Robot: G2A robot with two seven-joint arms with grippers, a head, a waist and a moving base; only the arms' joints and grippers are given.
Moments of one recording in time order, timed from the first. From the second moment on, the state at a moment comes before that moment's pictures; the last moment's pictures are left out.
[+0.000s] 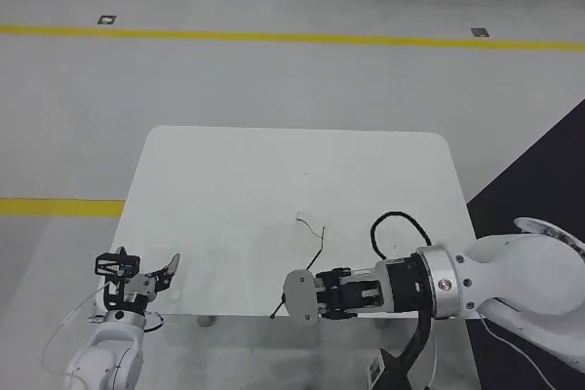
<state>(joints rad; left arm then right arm) 1.73 -1.15 -1.60 -1.80 1.33 0.00 0.00 -0.66 -0.59 0.91 -2.35 -2.36 -0.32 -0.69</state>
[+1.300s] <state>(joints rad) 1.73 -1.15 -1.60 -1.80 1.33 0.00 0.00 -0.62 -0.63 1.08 -2.26 -2.26 0.08 -0.71</state>
